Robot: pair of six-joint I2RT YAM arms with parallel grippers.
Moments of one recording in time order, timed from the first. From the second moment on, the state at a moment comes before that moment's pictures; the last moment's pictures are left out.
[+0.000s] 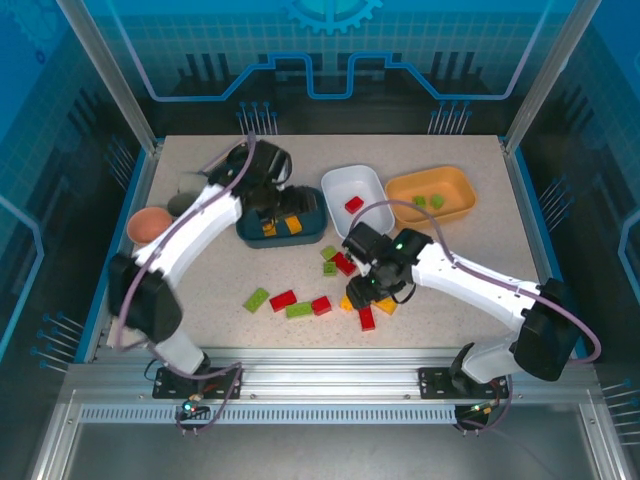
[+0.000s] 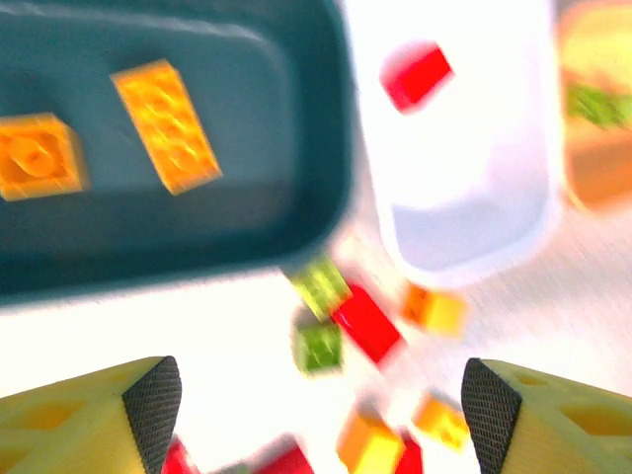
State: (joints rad) left arm -0.45 1.59 1.46 -0.87 0.18 -0.67; right arm 0.87 1.41 1.12 -1.09 -0.03 0.40
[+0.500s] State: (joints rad) left arm -0.53 0.94 0.91 -0.73 0.32 -0.80; right arm 0.90 1.65 0.98 -0.94 -0.06 0.60
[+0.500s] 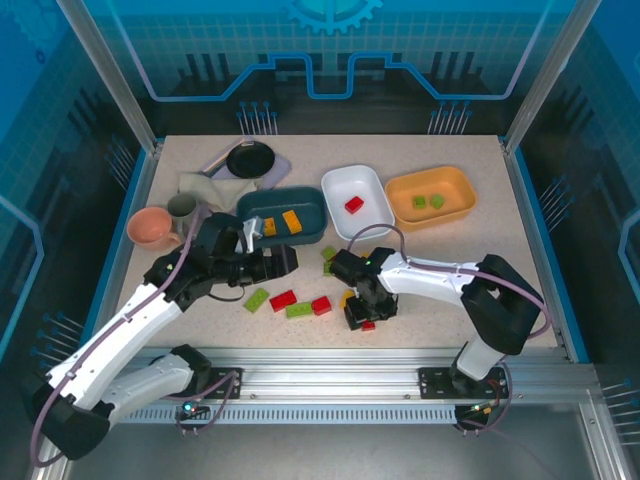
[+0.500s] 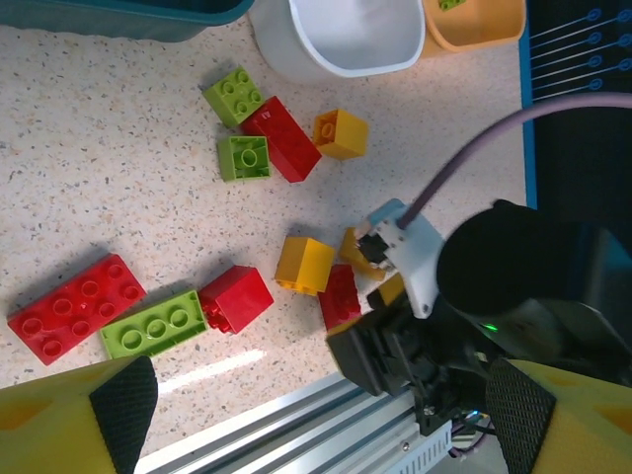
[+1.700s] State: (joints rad) left arm -0.46 1.30 1.25 -0.65 0.31 -0.80; right arm 0.44 2.31 2.13 -1.27 0.13 0.58
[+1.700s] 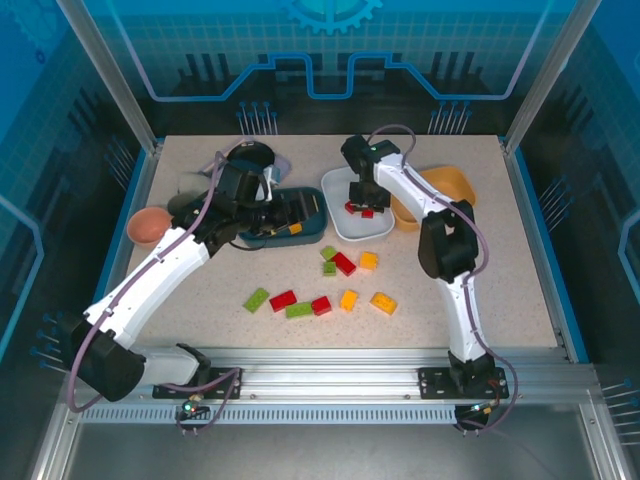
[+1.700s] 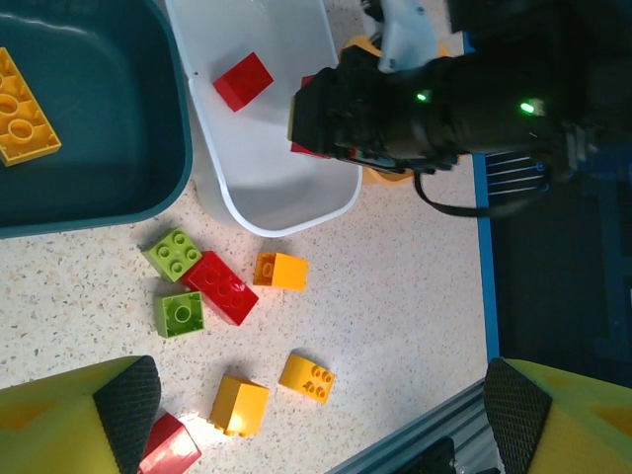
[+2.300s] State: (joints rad) left arm -0.46 1.29 1.22 -0.76 0.27 -0.81; right arm 0.45 2.36 2.18 -1.28 0.06 0.59
